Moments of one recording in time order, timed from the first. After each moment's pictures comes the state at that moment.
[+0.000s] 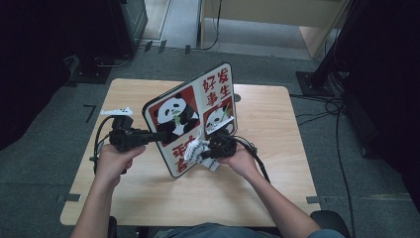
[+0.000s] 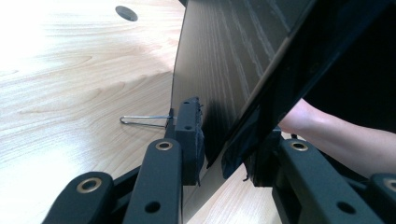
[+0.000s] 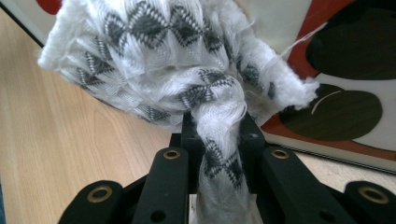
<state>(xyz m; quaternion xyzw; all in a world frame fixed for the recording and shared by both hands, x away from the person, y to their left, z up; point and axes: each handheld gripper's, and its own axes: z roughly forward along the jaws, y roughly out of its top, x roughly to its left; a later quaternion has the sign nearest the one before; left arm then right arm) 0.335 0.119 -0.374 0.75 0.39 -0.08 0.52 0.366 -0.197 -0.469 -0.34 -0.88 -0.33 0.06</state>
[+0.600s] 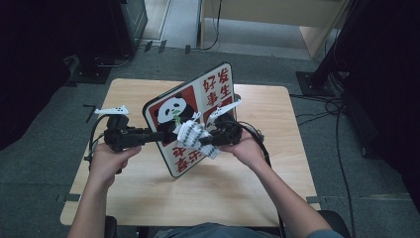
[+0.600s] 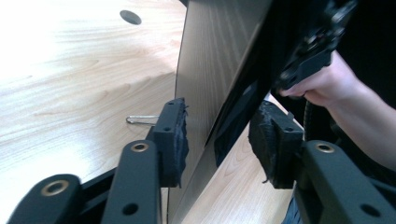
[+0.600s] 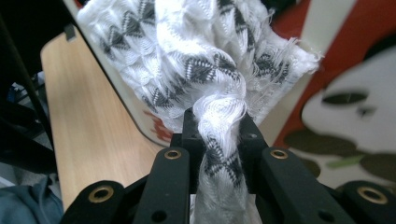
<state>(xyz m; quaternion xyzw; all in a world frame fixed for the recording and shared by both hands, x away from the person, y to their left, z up) 0.330 0.128 -0.361 0.76 0.39 -0.07 0.52 0.362 -0.200 -0.388 -0.31 -0.87 -0.38 0.03</state>
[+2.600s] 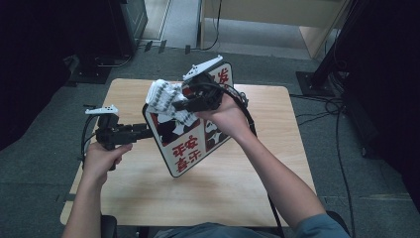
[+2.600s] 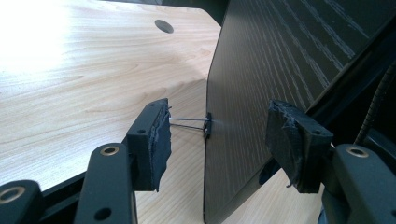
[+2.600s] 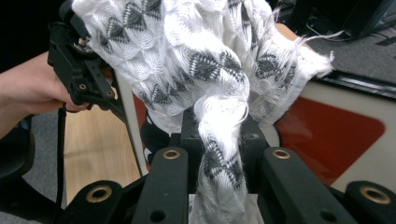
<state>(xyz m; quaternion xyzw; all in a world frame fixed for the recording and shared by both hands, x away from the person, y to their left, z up) 0.344 0.154 -0.380 0.74 0.41 -0.04 0.53 0.378 -0.137 -0.266 -0.25 -0.87 -0.43 -0.05</state>
